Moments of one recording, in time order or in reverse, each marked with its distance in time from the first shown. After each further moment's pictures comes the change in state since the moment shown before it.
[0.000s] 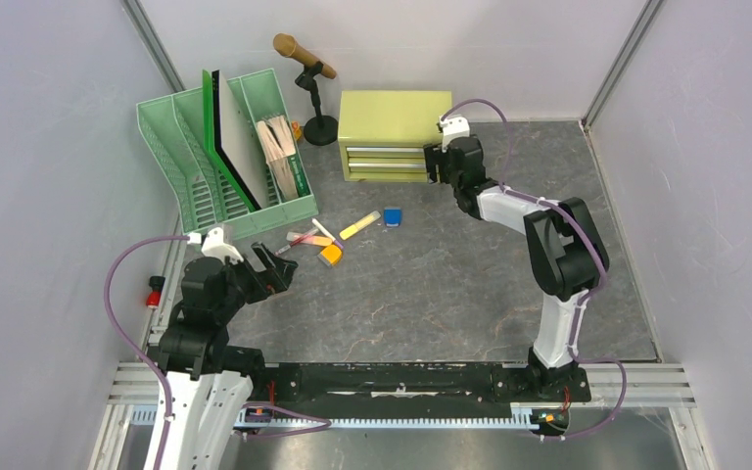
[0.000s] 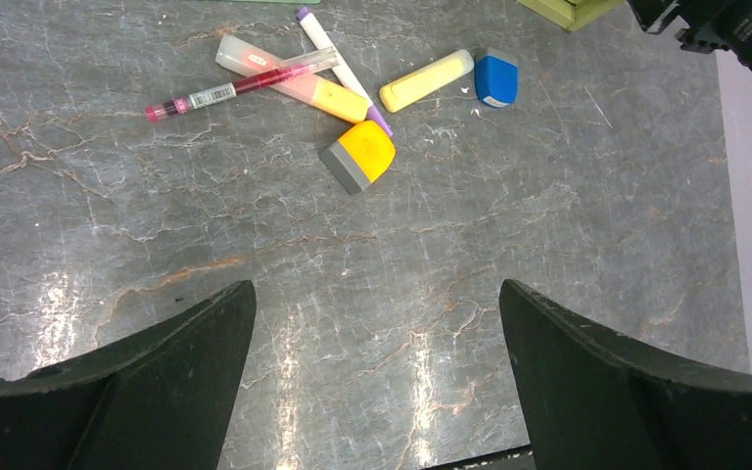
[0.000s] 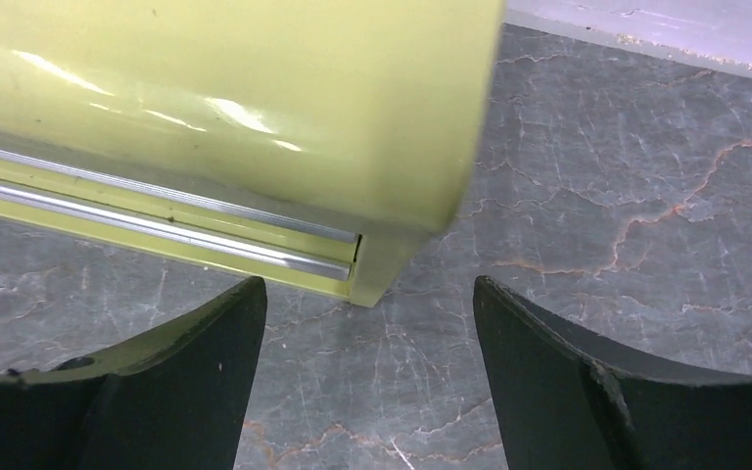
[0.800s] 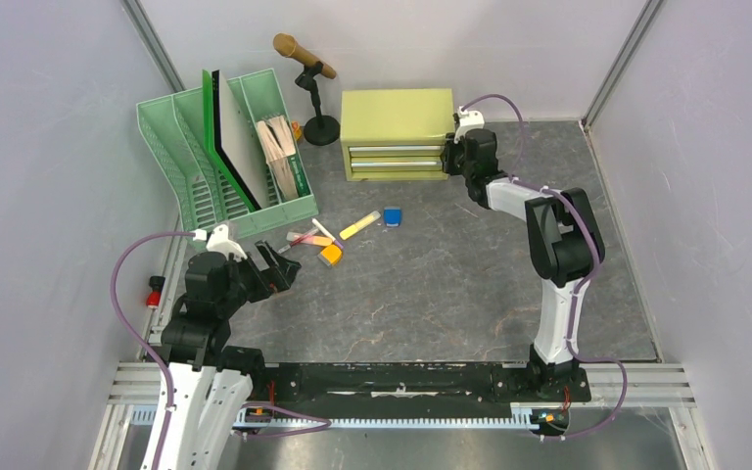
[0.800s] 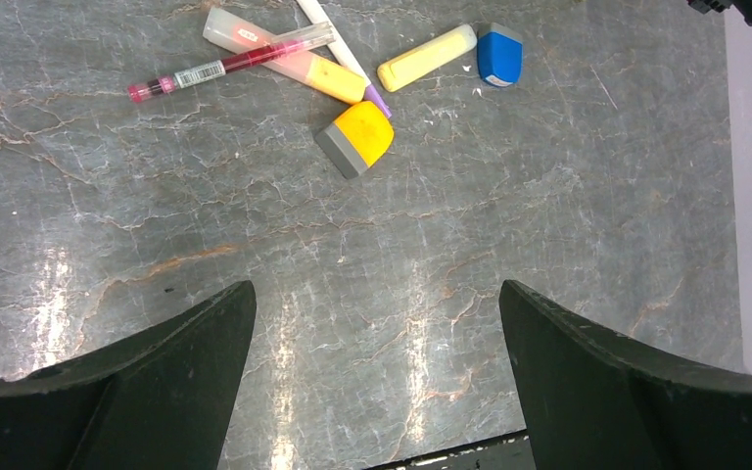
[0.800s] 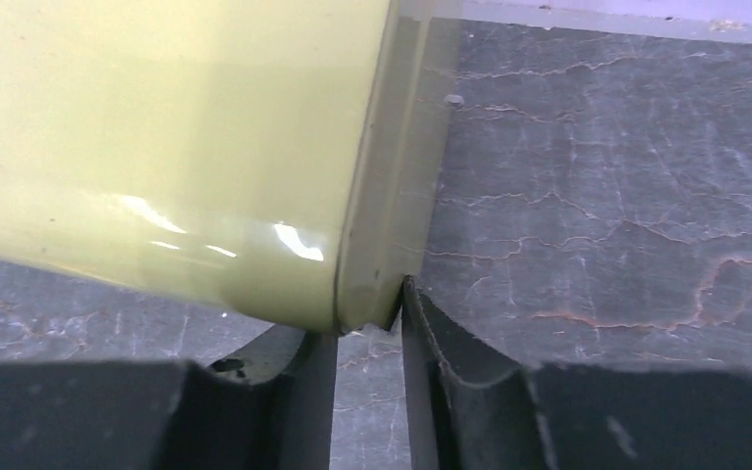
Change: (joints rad) left arm 0.006 0.053 0.000 0.000 0.035 0.000; right arm -0.103 0.120 0.097 0.041 -0.220 0.133
